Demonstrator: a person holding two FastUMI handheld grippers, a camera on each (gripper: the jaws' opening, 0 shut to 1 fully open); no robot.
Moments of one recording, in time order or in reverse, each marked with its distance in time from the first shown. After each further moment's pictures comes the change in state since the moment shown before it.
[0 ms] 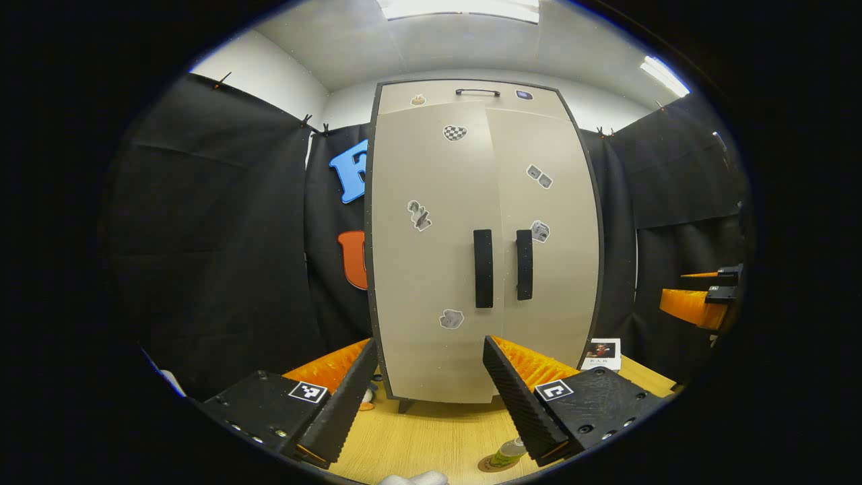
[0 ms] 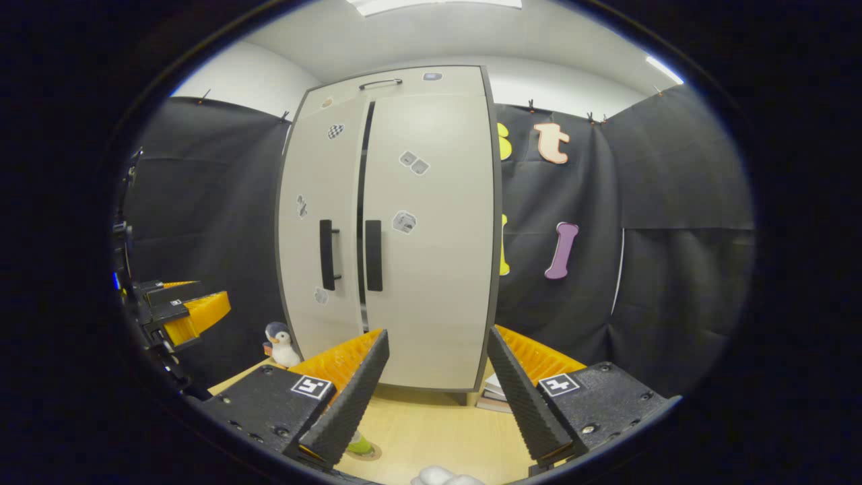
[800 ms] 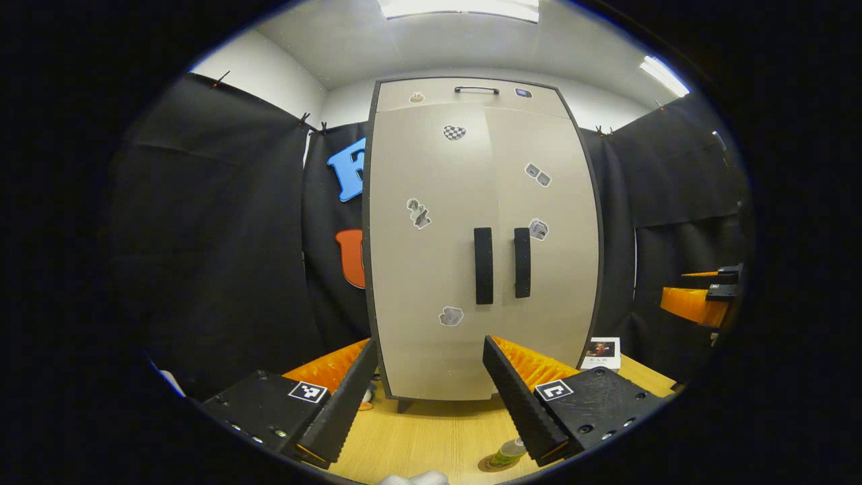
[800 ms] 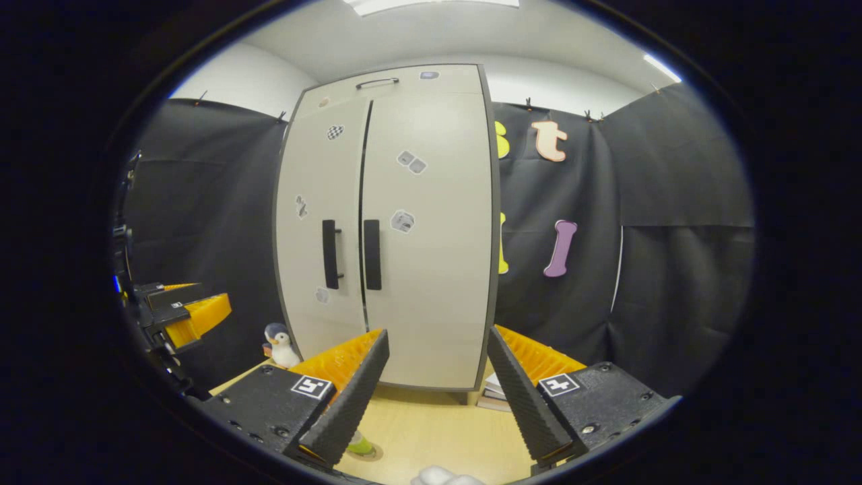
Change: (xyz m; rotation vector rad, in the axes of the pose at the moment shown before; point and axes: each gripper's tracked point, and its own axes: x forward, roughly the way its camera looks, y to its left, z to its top) left arm -0.002 -0.002 -0.009 0.003 0.010 -0.007; right arm 0.004 -0.003 -0.003 0.009 0.003 -0.017
